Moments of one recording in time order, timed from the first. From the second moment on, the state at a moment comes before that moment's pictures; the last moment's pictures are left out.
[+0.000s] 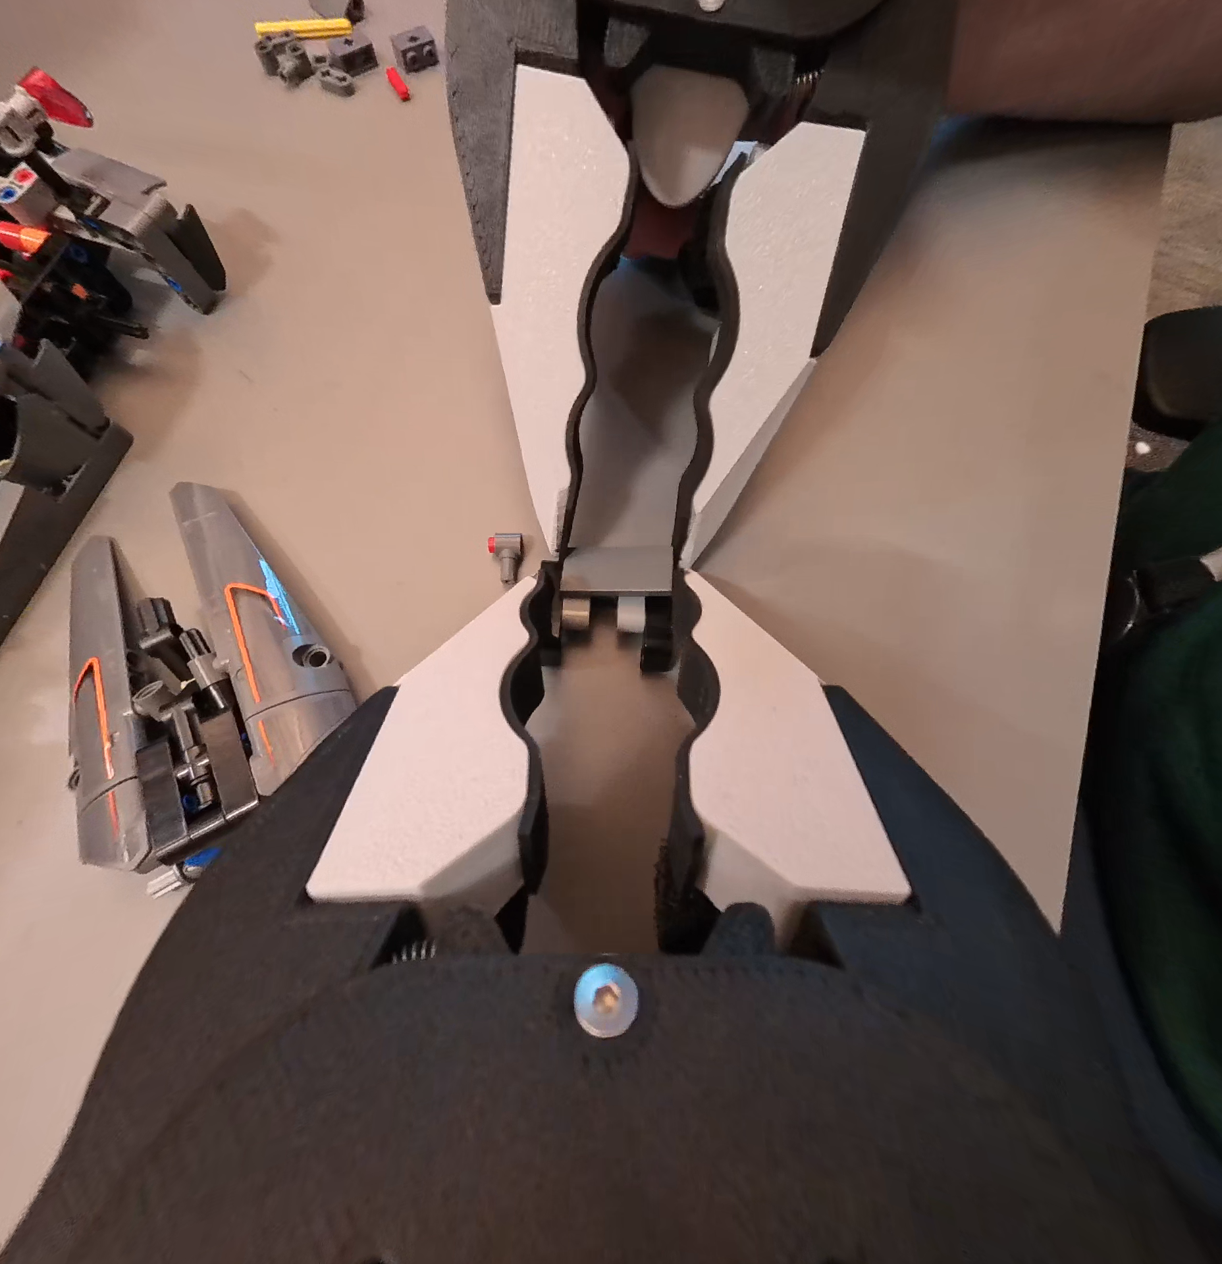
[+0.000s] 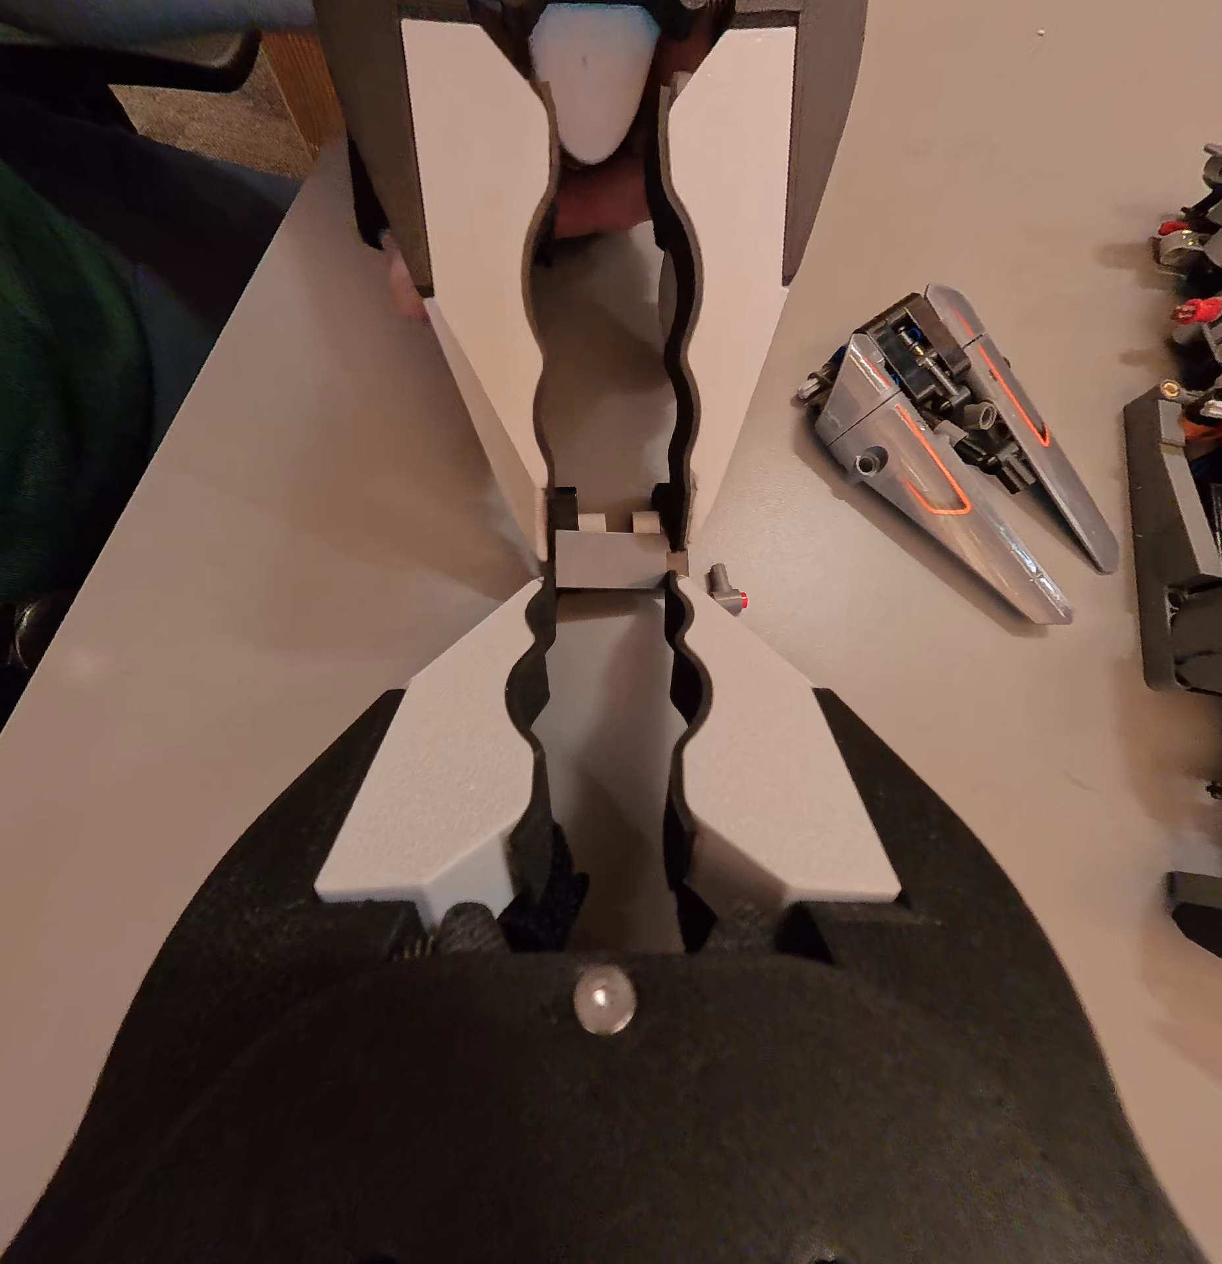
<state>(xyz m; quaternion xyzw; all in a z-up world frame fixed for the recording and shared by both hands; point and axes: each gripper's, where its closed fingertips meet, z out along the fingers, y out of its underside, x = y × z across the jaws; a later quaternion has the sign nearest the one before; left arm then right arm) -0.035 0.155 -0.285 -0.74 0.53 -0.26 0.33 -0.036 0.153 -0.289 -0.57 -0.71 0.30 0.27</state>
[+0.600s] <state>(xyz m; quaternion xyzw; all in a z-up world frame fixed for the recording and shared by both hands) -0.033 0.156 -0.284 -0.73 0.54 -0.23 0.35 -0.035 0.153 -0.286 -0.58 -0.70 0.31 0.27</state>
